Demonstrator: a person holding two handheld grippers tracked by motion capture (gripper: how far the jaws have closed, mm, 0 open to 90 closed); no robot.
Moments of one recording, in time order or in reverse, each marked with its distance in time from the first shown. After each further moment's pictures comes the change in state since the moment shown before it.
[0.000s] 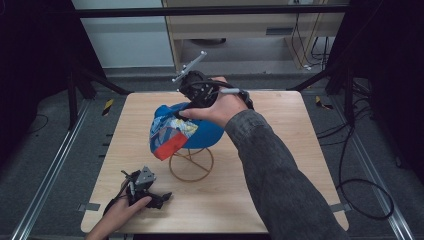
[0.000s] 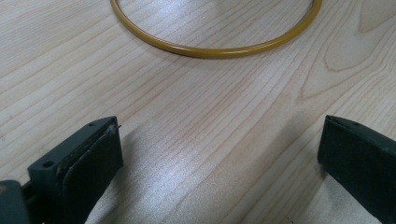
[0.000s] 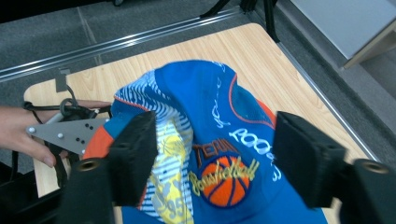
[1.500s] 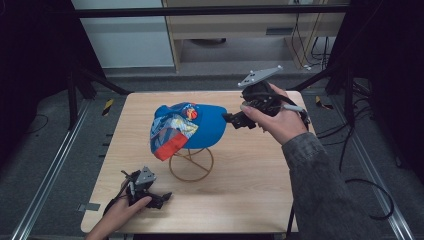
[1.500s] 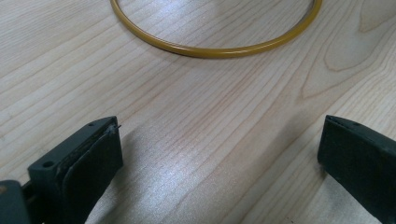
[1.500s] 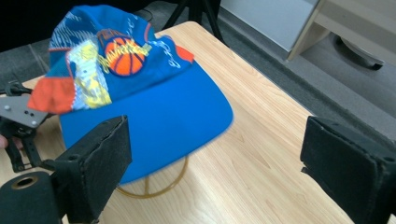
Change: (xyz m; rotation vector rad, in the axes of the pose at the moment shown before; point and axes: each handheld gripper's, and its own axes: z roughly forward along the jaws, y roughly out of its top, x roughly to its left) left arm 0.000 0.000 0.000 0.001 -0.001 0.001; right arm -0.035 -0.102 -0.072 -0.127 -0.171 0.158
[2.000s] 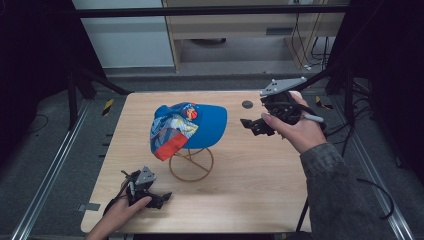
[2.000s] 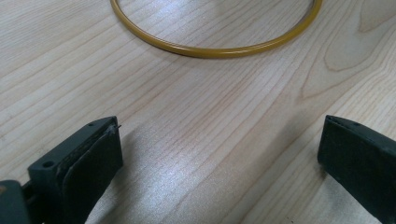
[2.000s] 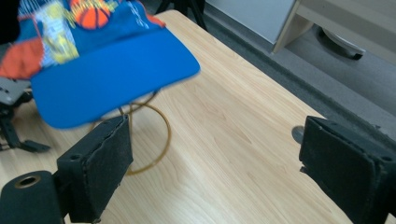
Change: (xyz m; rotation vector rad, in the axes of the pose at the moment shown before) left arm 0.000 0.000 0.000 -0.002 0.001 -0.001; right arm -0.018 -0.040 -0.020 0.007 -0.051 0.020
